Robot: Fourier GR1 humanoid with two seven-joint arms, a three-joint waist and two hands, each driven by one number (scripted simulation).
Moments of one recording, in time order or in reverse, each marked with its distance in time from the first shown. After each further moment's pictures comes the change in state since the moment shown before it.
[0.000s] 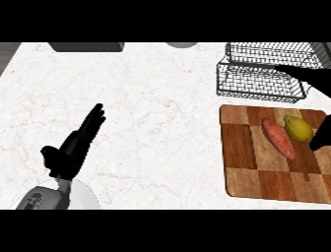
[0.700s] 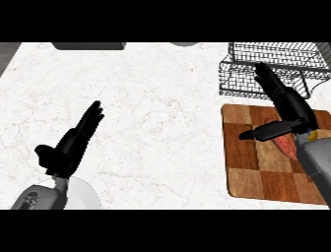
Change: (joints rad) left arm -0.008 0.018 0.004 -0.019 0.021 -0.009 0.004; right arm 0.185 0.489 -0.262 0.235 -0.369 -0.346 -0.410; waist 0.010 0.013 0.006
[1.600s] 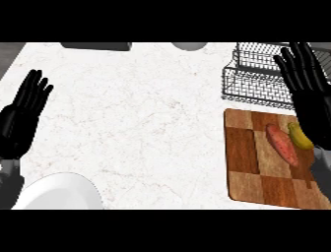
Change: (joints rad) left arm -0.059 0.149 0.199 -0.109 0.141 0.044 0.035; right arm 0.116 -0.018 -0.052 -0.496 -0.130 -0.137 -0.022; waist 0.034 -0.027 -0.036
